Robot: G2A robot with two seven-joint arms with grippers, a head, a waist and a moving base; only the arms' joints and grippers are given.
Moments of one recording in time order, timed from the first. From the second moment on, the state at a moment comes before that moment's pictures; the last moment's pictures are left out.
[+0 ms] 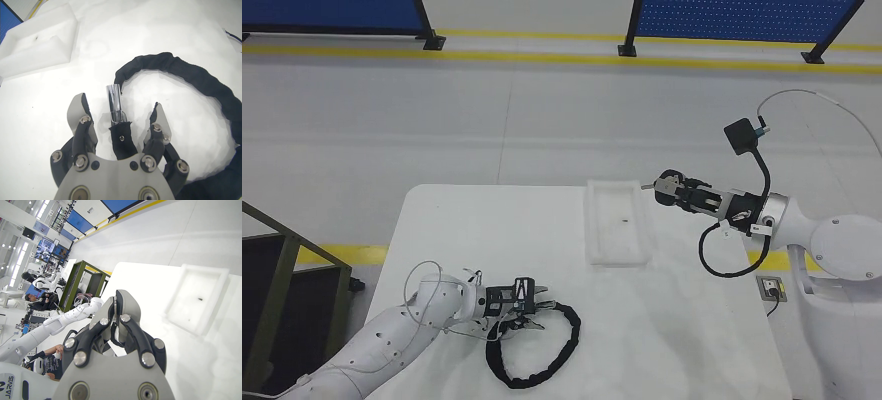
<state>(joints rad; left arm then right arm) 0.72 -1.02 -0.40 -1.13 1.59 -0.73 0.47 -1.10 -1.00 1.68 -2.02 -0.07 0.19 1.11</state>
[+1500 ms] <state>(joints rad) 0.80 -1.01 -0.70 -1.27 1.27 -0.99 0.38 -1.12 -0.99 1.65 -2.08 -0.11 0.18 1.12</state>
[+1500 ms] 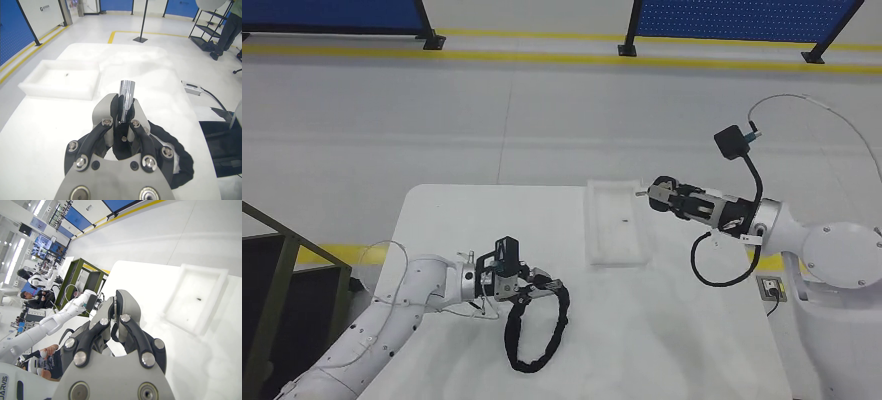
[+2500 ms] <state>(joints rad) 0.95 -0.95 -0.97 -1.57 1.38 -0.85 0.62 -1.07 -0.99 1.43 -2.22 -0.03 0.20 1.12</state>
